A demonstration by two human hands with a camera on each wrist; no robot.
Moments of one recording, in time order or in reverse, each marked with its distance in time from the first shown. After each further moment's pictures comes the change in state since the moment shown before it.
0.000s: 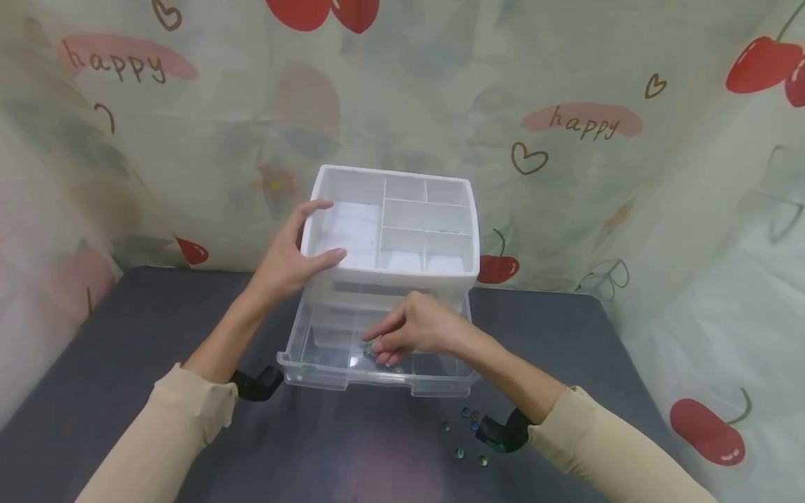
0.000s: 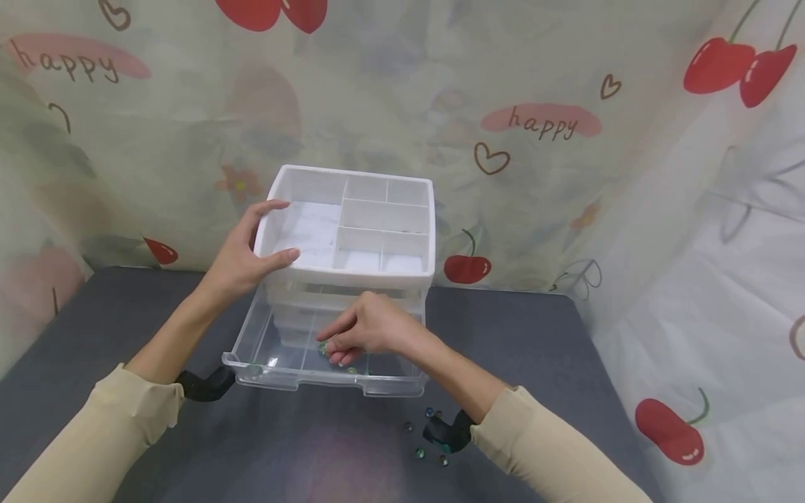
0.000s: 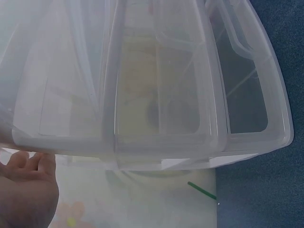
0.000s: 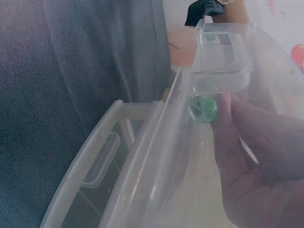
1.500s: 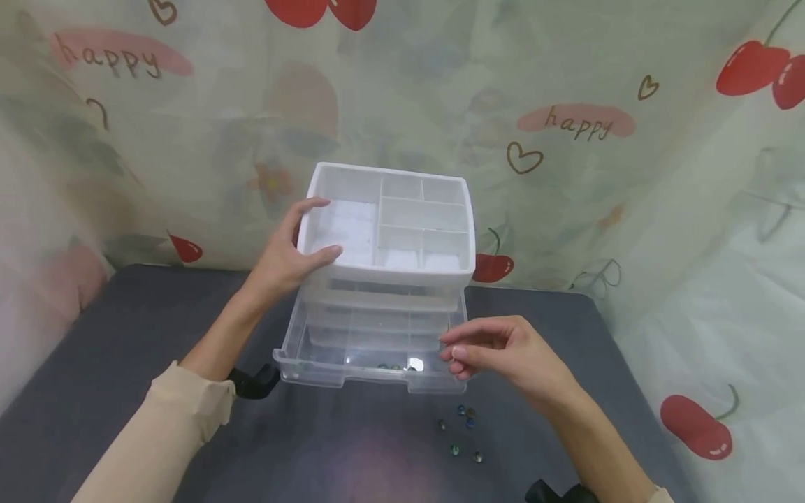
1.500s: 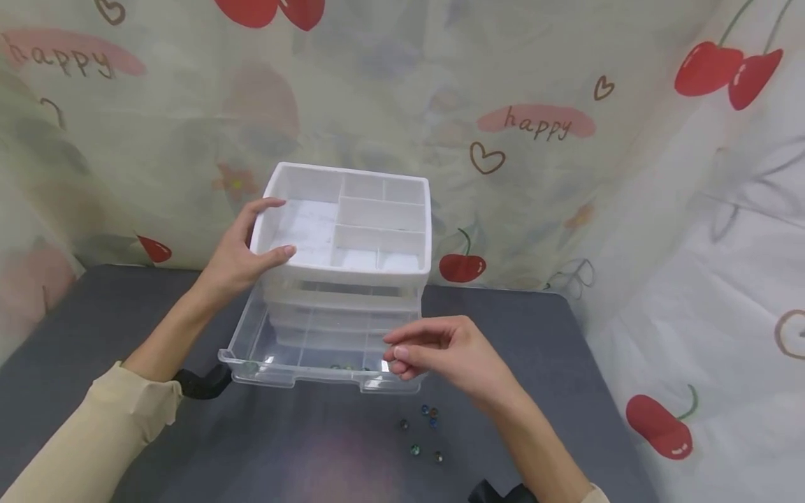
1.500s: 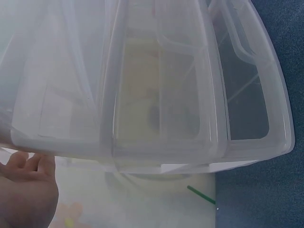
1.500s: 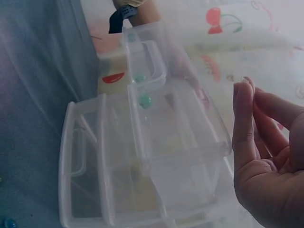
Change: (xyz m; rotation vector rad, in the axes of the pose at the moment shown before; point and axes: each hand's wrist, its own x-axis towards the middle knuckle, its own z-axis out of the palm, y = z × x) left_hand 0.000 -0.001 0.001 -0.043 0.012 0.005; right_hand -0.107 0.043 -0.022 0.314 0.212 -0.334
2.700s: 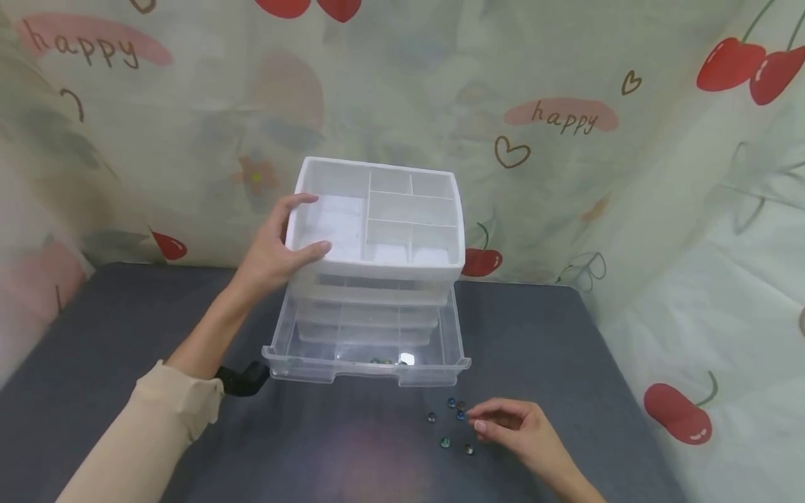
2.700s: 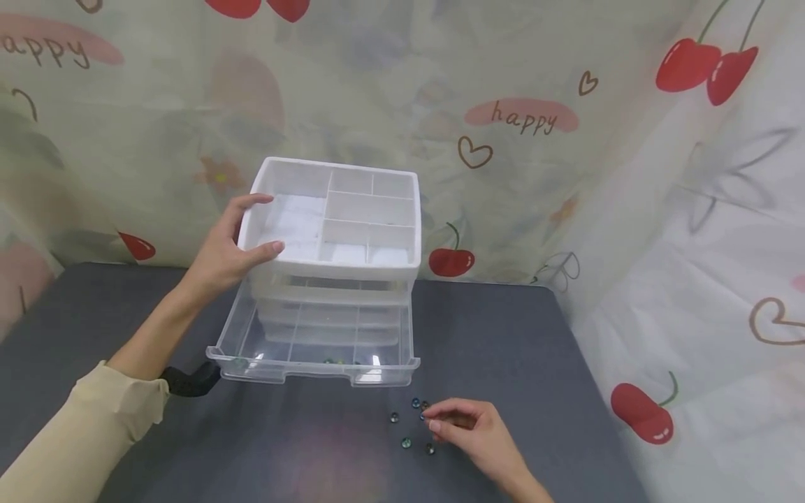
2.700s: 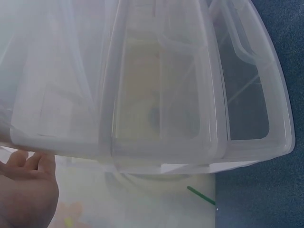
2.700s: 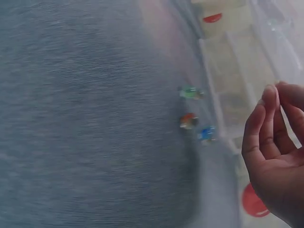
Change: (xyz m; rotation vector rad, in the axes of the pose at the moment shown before) left_hand 0.000 0.001 0.000 0.031 -0.013 -0.016; right_hand -0.086 0.126 -0.009 -0.047 0.182 0.093
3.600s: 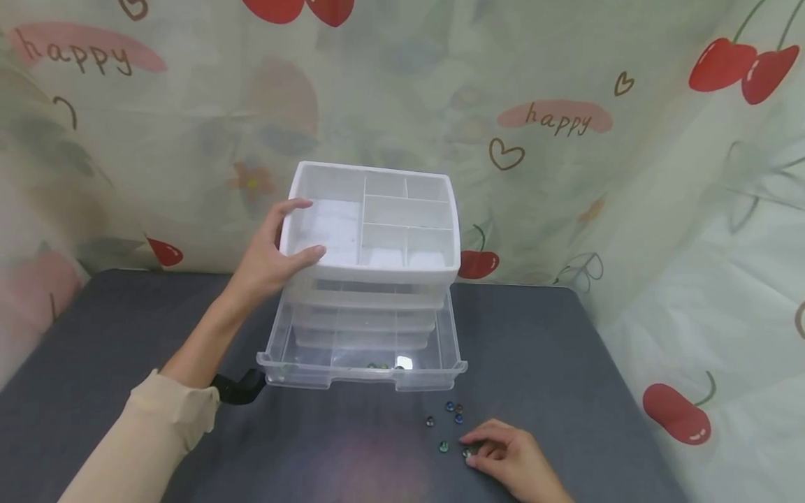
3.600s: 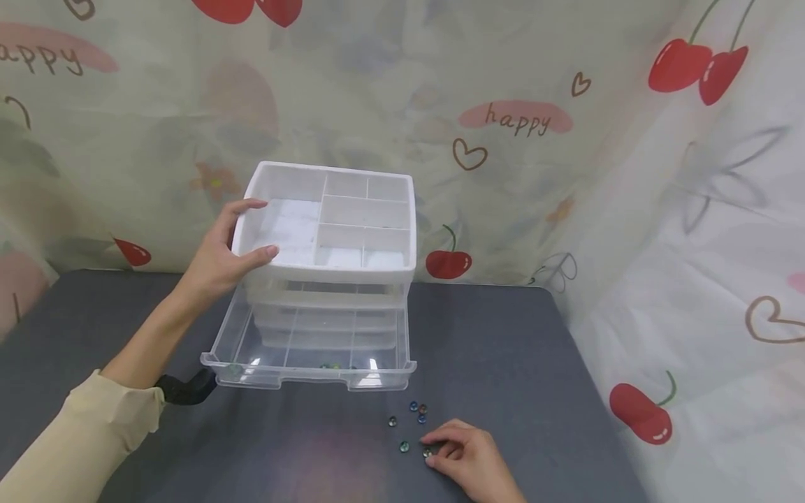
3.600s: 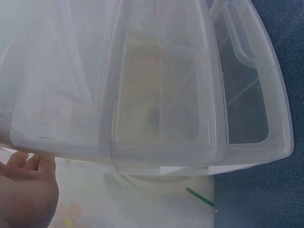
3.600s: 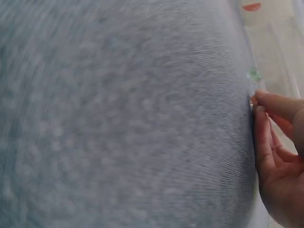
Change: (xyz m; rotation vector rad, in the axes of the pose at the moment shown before) left_hand -0.001 -0.002 0.003 -0.014 0.029 0.027; right_hand -0.013 0.053 0.006 -0.298 0.041 0.030
